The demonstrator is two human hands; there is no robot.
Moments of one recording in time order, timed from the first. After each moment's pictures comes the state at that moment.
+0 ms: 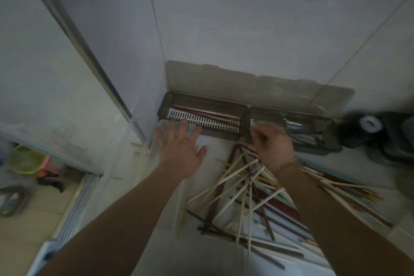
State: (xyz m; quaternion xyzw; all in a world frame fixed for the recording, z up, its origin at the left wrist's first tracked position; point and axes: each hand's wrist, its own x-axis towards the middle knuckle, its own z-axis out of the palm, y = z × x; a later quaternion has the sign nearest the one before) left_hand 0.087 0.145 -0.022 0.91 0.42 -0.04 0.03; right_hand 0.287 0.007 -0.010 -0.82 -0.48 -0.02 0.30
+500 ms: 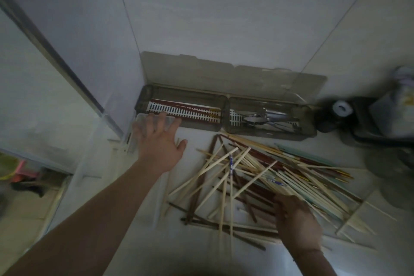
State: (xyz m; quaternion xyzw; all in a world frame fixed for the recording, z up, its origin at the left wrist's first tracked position) left_hand 0.090 0.145 -0.025 0.90 0.43 -0.04 0.02; right_hand 0.232 -0.182 -0.056 -0.94 -0.29 0.08 0.13
